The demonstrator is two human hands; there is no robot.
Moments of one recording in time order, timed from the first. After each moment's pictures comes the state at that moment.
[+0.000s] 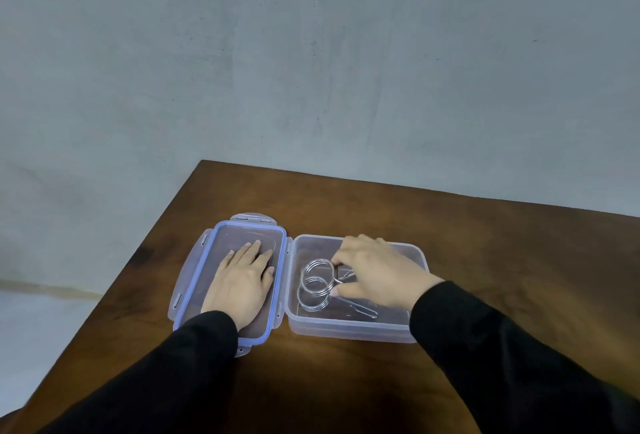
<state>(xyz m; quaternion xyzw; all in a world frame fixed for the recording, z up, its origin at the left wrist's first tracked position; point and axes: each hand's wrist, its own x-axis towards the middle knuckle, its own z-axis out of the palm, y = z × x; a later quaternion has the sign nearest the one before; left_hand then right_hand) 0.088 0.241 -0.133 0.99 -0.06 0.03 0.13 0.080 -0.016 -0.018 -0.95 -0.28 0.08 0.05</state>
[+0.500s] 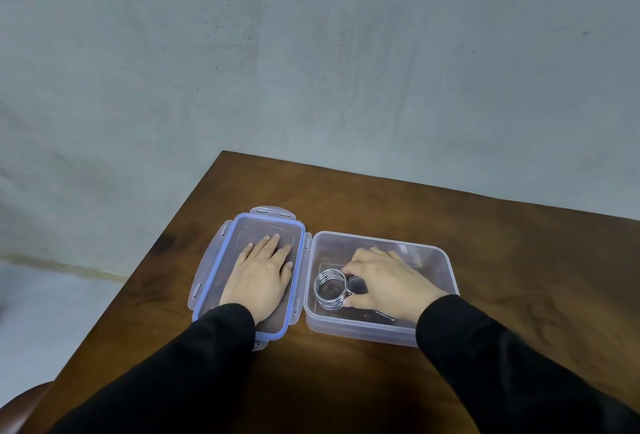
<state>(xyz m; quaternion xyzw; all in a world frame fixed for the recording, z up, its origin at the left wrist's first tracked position) 0.089 0.245 -0.138 0.99 -0.06 0.04 0.12 0.089 -0.002 -0.057 -0.95 -0.27 0.12 0.04</state>
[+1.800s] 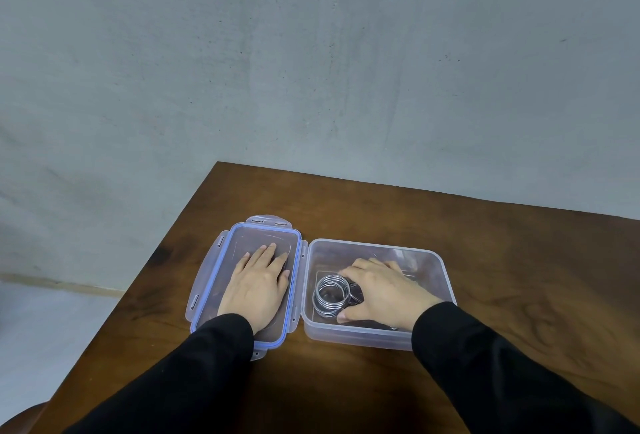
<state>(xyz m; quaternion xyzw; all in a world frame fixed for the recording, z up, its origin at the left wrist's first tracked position) 0.090 0.246 -0.137 0.99 -0.06 0.03 0.11 0.080 0.000 -0.048 -0.96 -0.21 0.17 0.06</state>
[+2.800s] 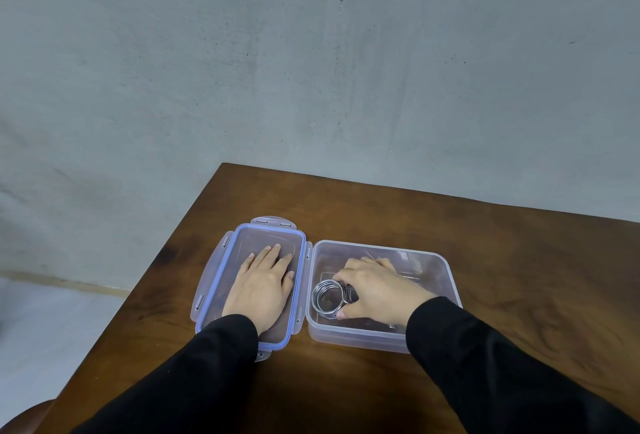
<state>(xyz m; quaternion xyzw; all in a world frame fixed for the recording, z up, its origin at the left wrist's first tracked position) 0.089 0.244 -0.135 0.99 -0.06 0.03 0.12 0.090 0.014 -0.051 -0.95 -0.25 0.17 0.06</state>
